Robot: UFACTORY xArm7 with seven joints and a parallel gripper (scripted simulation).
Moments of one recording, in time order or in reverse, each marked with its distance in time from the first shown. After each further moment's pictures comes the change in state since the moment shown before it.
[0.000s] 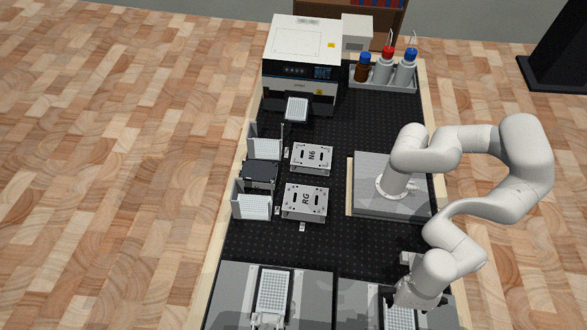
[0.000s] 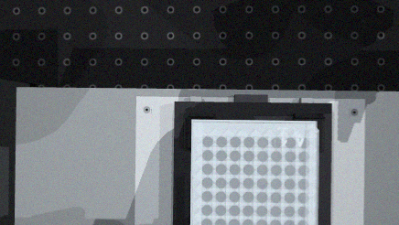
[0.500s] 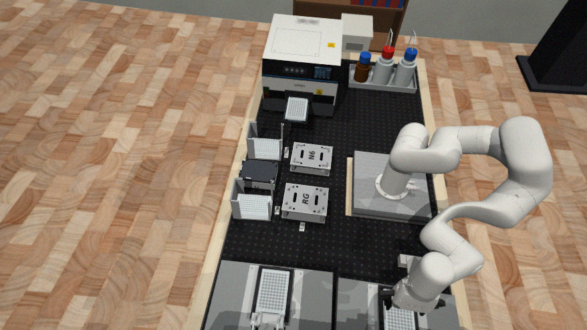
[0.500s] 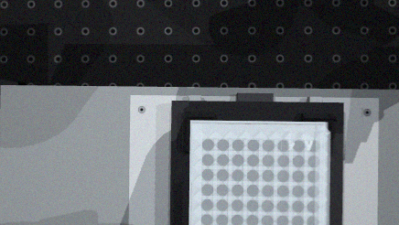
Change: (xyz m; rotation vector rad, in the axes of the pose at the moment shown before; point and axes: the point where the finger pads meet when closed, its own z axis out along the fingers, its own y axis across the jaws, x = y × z) arm 0.000 0.000 0.018 0.000 0.001 0.000
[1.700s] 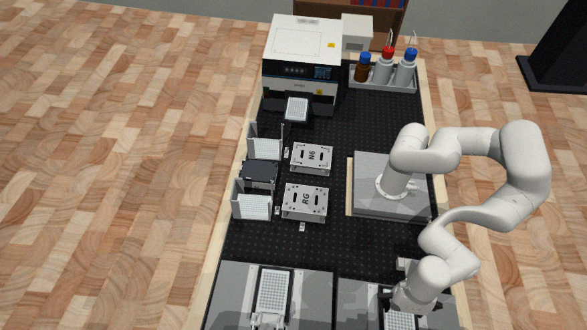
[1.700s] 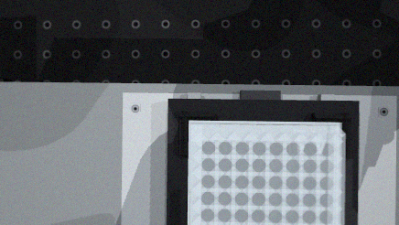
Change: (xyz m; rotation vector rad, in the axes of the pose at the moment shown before) arm 0.000 0.000 0.020 0.000 -0.001 0.000
